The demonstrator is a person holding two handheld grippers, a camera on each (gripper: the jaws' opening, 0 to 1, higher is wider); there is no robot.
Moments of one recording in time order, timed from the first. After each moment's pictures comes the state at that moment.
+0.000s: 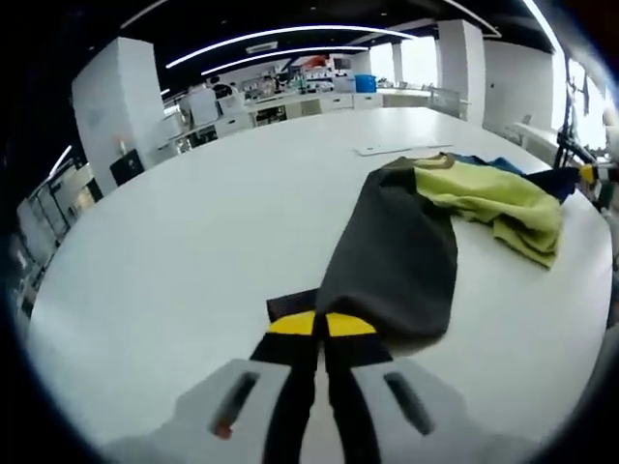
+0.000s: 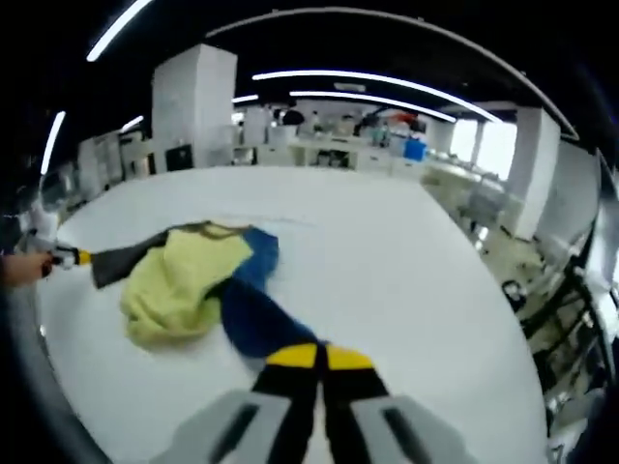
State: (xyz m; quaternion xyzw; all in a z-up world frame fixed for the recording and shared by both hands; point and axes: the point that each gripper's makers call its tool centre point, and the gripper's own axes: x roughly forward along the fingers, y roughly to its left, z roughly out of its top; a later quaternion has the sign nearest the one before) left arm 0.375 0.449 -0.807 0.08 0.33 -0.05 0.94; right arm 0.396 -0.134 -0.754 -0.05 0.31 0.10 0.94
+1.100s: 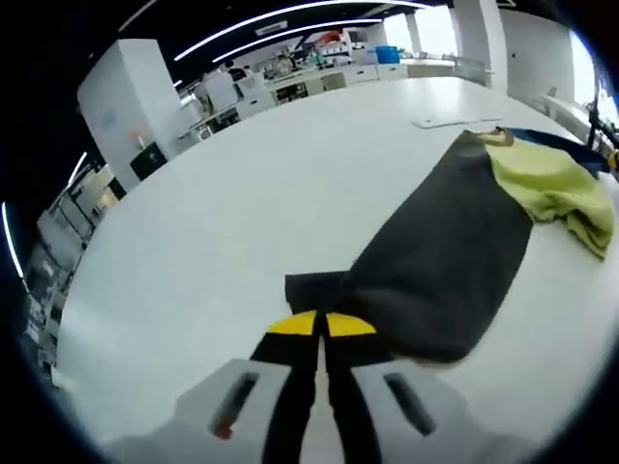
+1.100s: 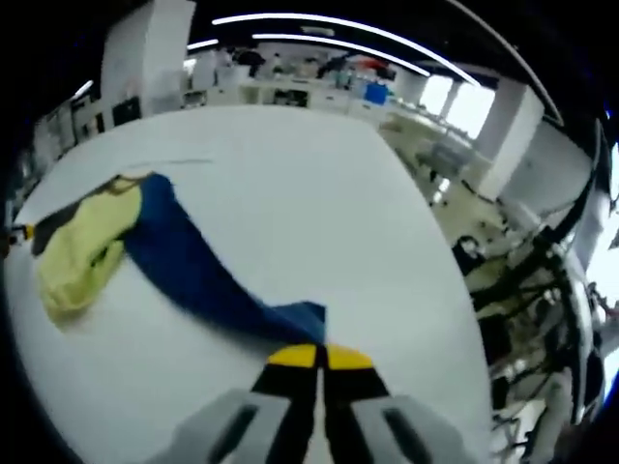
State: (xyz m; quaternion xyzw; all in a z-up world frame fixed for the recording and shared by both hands) left arm 0.417 0.528 -0.816 0.14 0.37 0.00 0.92; right arm 0.429 -0.247 -0.798 -0.11 0.43 0.00 0.90
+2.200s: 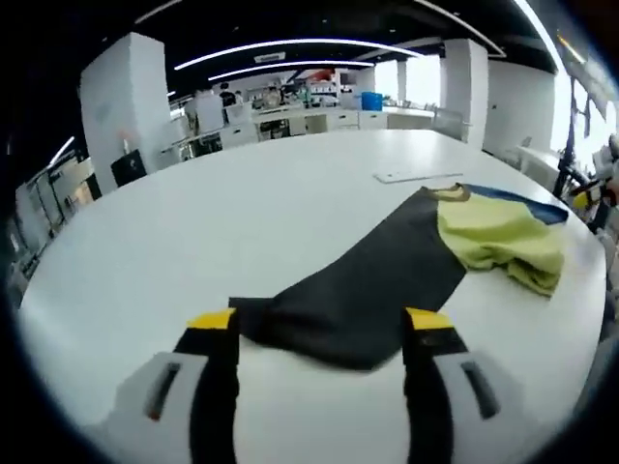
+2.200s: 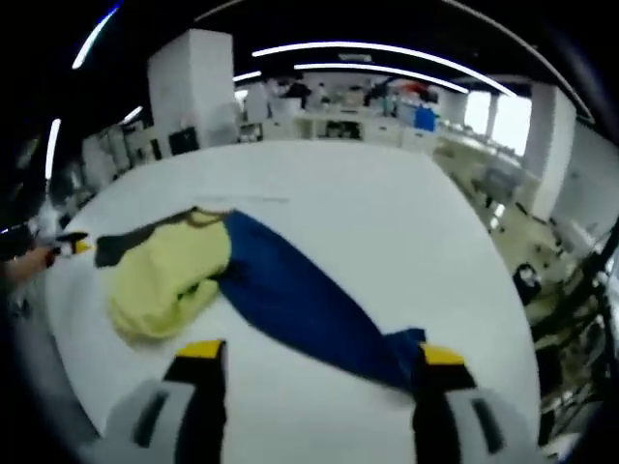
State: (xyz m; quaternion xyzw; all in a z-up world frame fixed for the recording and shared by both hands) left arm 0.389 0.463 -0.777 0.04 0.27 -0.11 0.96; right arm 0.428 -0.136 -0.757 -0.05 0.36 0.18 0.92
